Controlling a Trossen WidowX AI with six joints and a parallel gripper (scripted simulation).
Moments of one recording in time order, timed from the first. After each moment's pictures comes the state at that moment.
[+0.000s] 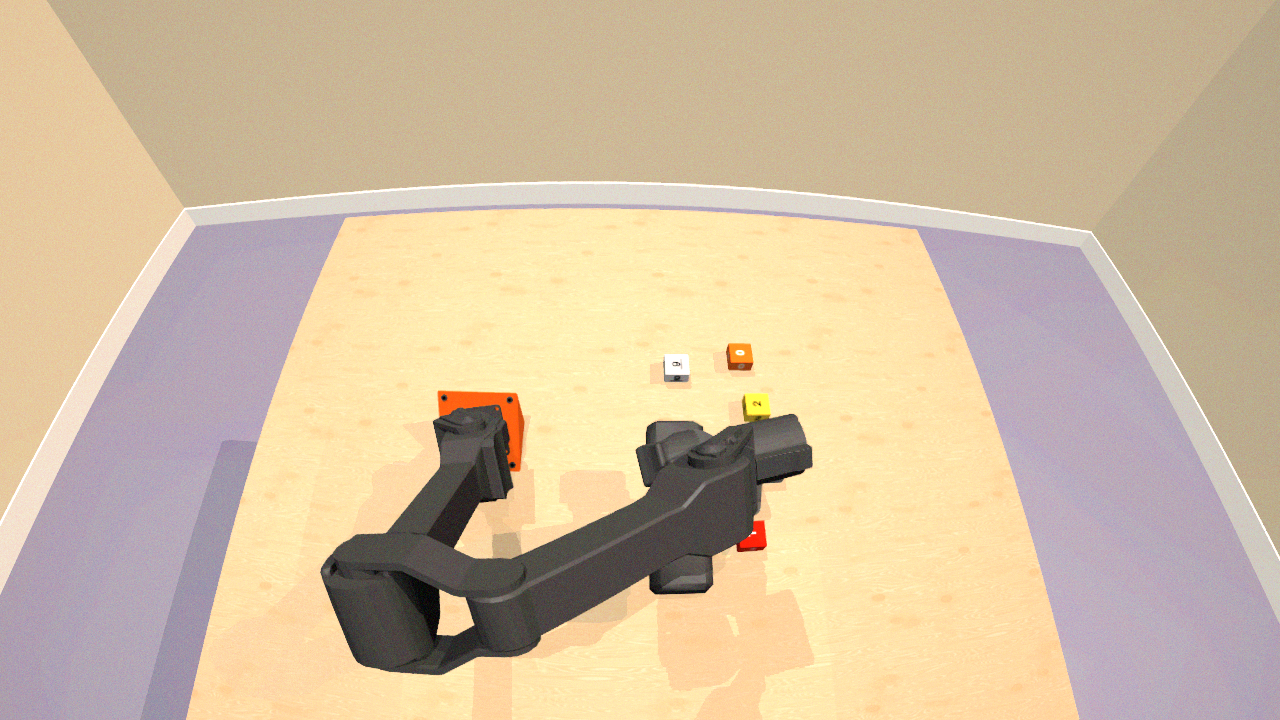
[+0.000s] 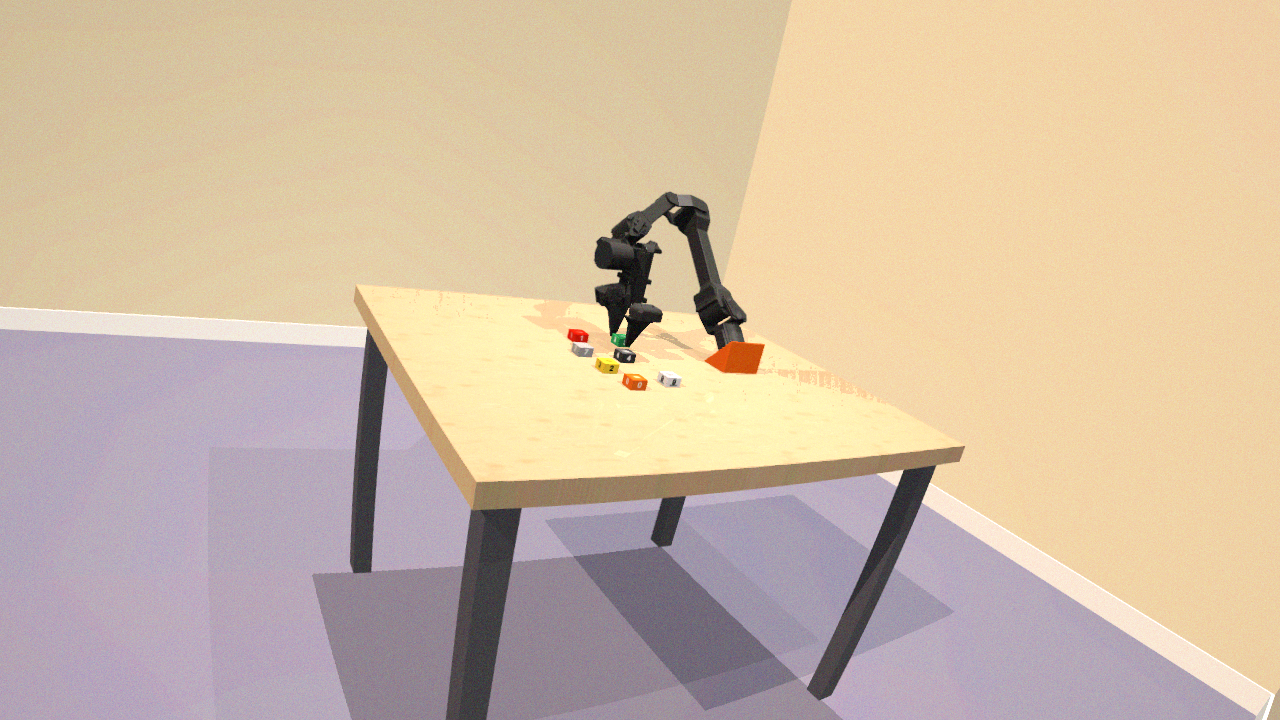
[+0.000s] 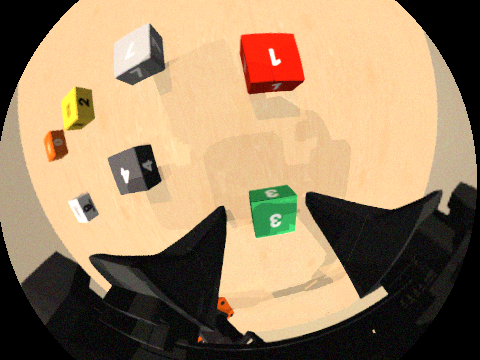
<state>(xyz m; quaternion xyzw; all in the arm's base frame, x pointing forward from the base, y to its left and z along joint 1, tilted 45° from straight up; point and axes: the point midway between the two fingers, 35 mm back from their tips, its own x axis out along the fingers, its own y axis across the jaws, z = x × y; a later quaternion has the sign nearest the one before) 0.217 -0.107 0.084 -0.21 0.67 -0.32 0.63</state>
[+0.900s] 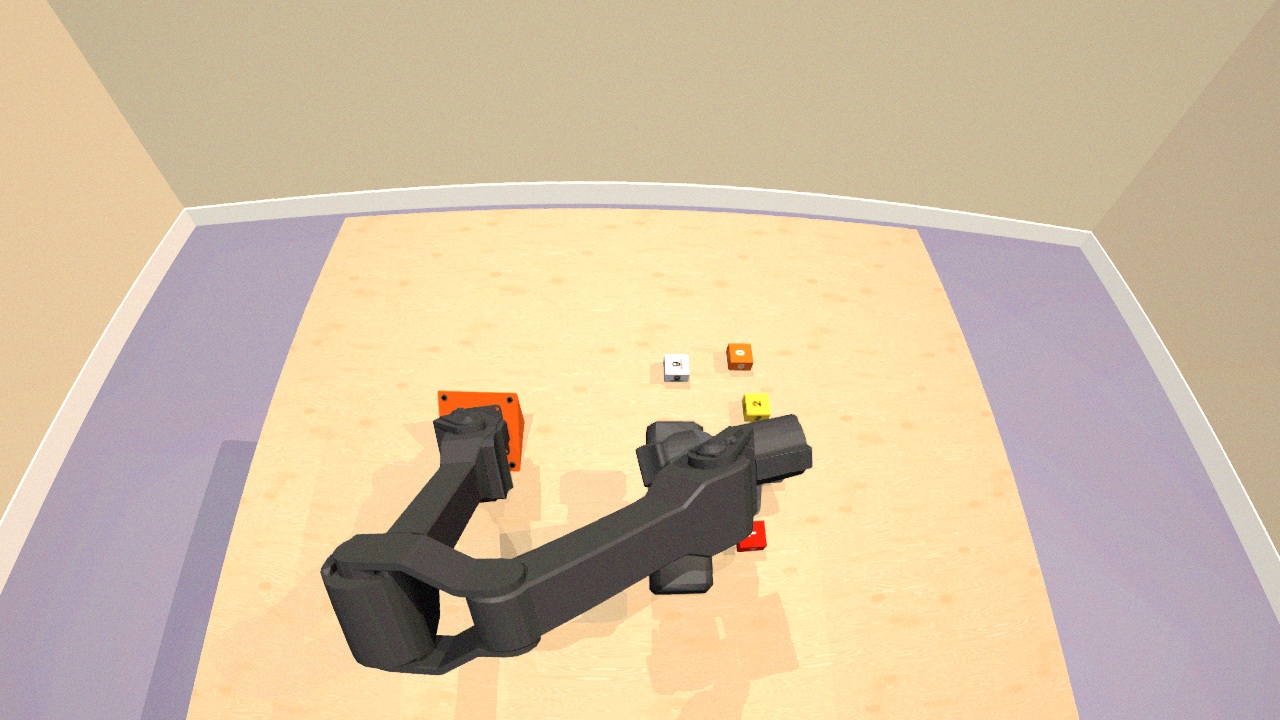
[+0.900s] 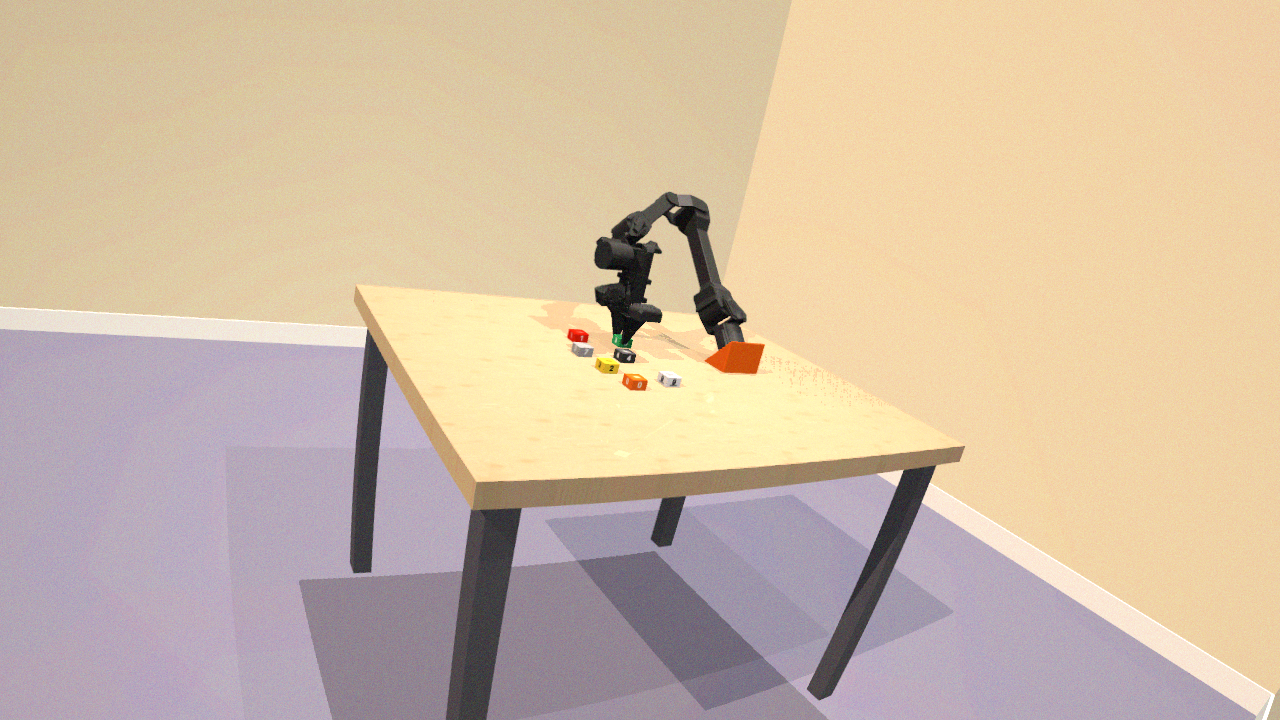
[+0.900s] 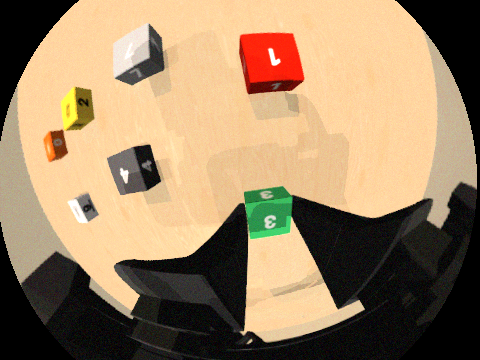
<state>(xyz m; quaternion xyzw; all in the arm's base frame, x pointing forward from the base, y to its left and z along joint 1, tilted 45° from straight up) 0.217 -0.108 0.084 -0.21 0.67 -0.32 0.63</state>
